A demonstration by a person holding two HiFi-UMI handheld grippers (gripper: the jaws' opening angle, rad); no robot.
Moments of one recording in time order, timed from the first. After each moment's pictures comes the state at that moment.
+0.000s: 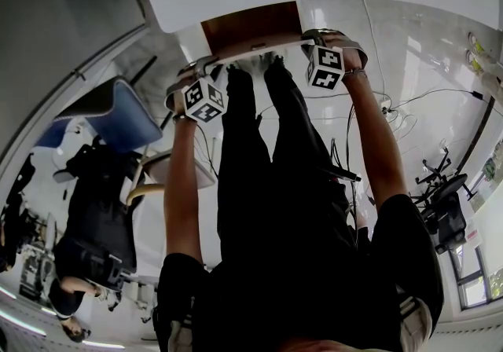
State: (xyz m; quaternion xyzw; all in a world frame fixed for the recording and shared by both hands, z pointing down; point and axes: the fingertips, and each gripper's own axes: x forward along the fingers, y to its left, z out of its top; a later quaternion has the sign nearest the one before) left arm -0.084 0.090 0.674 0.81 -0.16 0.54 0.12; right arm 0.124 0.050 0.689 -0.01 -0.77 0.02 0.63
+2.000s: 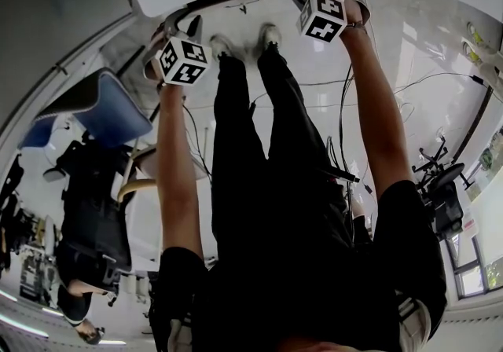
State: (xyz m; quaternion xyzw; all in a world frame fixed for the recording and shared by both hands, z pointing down) left arm -0.105 -0.016 0.668 0.79 -0.31 0.51 0.10; right arm 0.105 -0.051 0.683 0.07 -0.79 -0.01 0.61
